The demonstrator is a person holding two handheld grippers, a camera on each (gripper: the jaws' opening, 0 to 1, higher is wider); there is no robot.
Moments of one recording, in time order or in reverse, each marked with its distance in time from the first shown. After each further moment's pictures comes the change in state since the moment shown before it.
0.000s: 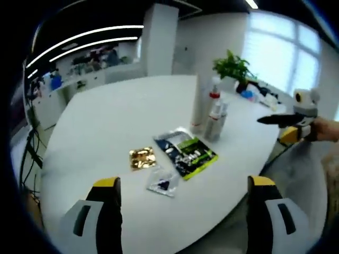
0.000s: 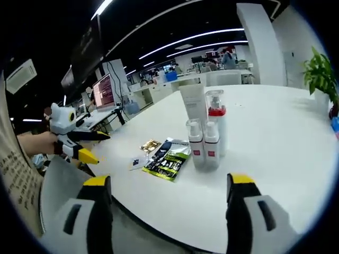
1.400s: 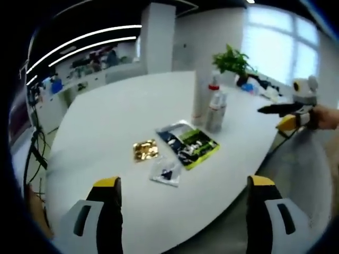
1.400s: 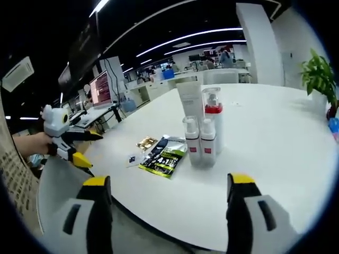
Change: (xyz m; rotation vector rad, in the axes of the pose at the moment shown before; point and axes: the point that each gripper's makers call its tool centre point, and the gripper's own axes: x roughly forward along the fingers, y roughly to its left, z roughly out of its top) left arm 0.001 0.002 -0.020 0.060 0.056 0.022; right arm -0.002 -0.004 -0.005 -0.007 0.022 -0.027
